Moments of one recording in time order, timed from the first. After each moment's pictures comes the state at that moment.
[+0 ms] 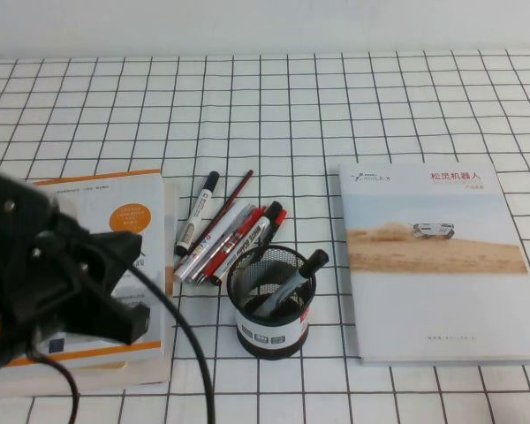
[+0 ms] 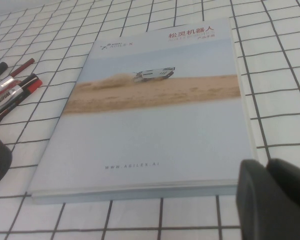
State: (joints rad) right arm 0.12 -0.02 0.03 0.24 0.38 0.03; left arm -0.56 0.90 -0.58 -0.07 0.23 0.09
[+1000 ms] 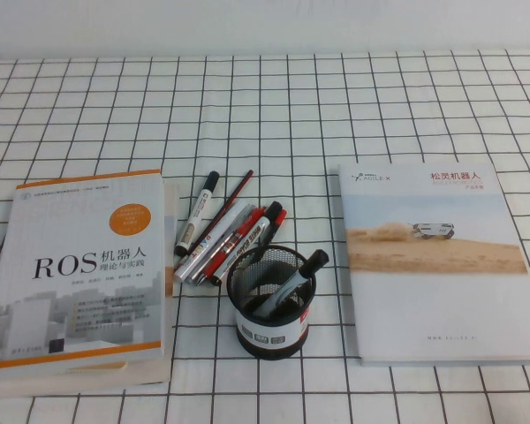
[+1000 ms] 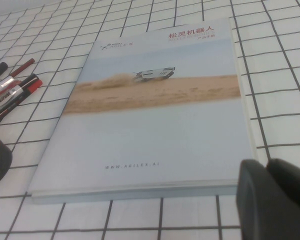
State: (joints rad) right arm 0.12 -0.02 0.03 0.24 0.38 0.03; left arm -0.15 0.19 -0.01 -0.11 -0.06 0.13
